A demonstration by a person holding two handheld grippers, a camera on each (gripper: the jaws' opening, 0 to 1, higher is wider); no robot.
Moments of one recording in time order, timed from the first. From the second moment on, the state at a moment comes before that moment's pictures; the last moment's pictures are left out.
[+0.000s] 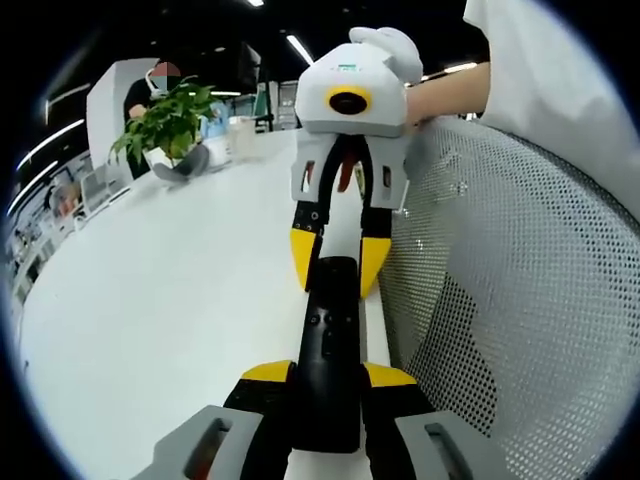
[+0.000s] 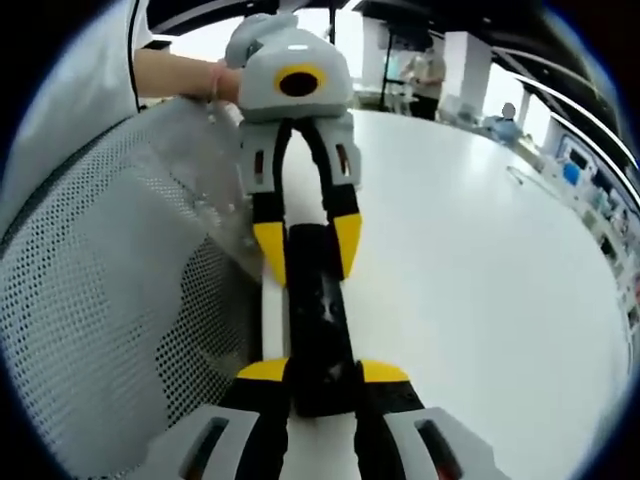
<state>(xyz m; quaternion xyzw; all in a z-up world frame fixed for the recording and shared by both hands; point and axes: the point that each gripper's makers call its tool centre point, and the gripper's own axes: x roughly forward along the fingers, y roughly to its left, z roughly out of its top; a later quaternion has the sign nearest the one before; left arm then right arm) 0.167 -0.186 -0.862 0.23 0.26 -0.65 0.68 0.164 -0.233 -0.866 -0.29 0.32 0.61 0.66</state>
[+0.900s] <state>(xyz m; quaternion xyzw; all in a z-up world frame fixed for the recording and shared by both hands) 0.193 -0.129 -0.788 0.11 0.28 -0.51 0.81 0.165 -0.229 -0.866 -0.29 0.32 0.61 0.66</state>
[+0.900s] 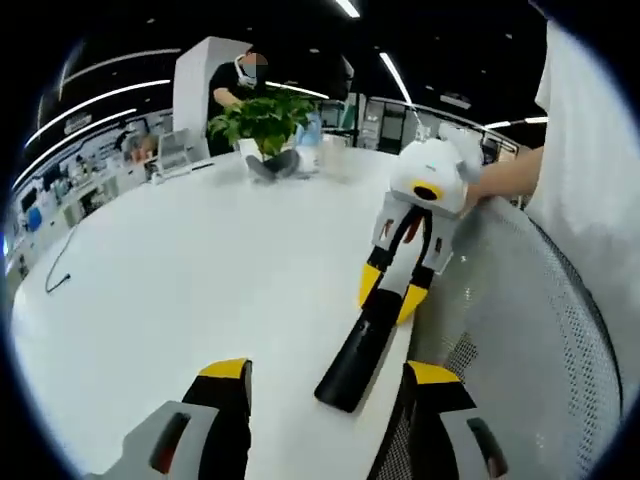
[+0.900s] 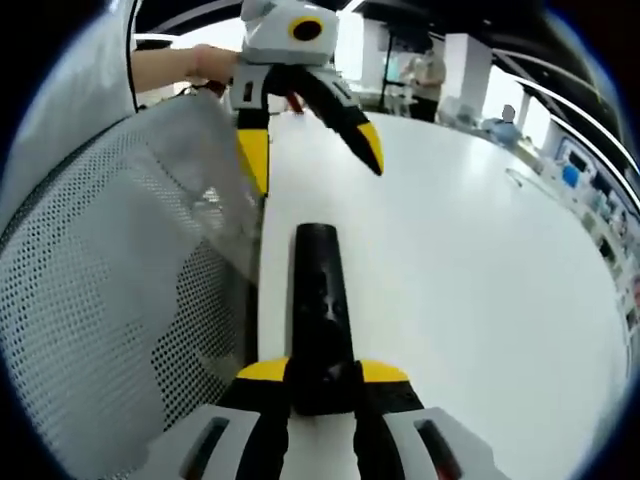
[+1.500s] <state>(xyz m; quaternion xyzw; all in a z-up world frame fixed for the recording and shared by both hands) 0.220 -0.073 -0.684 -0.06 0.03 -0.32 0.94 0.166 -0.230 -0.866 -0.29 0.32 0.61 0.67</state>
